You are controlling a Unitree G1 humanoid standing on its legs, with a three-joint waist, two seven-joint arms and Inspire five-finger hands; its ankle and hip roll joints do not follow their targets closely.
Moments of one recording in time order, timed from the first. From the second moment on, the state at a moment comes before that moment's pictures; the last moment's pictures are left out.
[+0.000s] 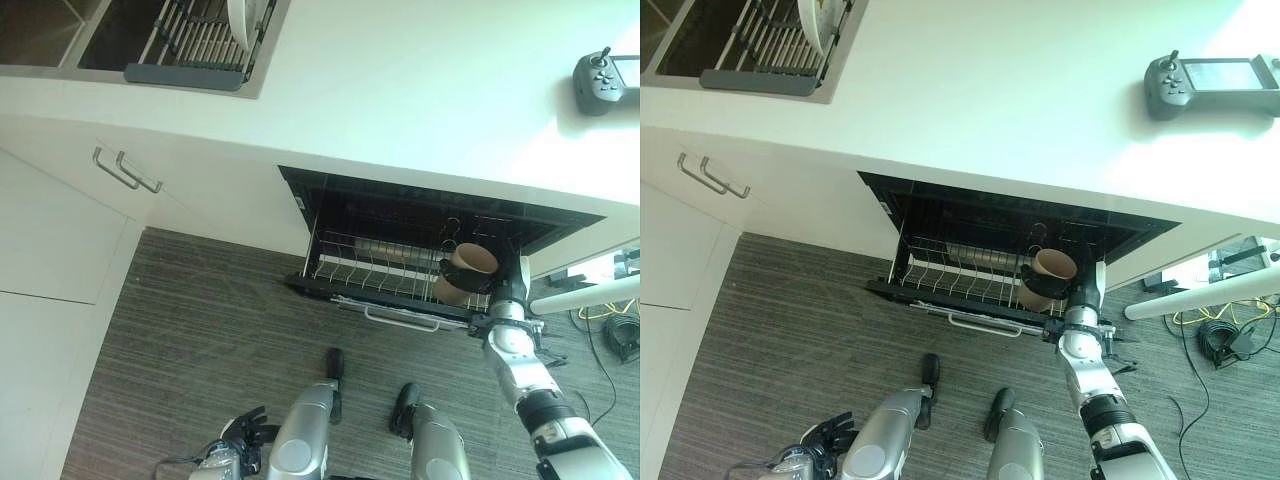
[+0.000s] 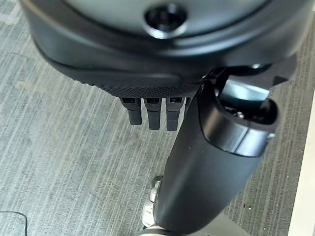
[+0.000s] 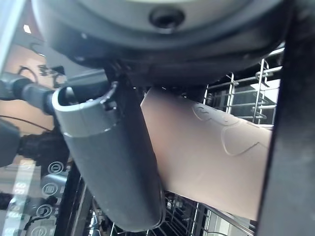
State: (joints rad) left arm -0.05 0.26 -0.20 1.03 -0.43 0.06 0.06; right arm -0.33 -0.41 0.17 0.59 0.26 -0.25 -0.45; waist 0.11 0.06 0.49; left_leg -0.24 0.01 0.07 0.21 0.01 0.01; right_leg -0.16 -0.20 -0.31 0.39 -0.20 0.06
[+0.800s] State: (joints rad) left arm -0.06 0.25 -0.24 1.05 -0.43 0.05 0.05; right arm -0.51 -0.44 0.26 0.71 0.16 -0.10 -0.46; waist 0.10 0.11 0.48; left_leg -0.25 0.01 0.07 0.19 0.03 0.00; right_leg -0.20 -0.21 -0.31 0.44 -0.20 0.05
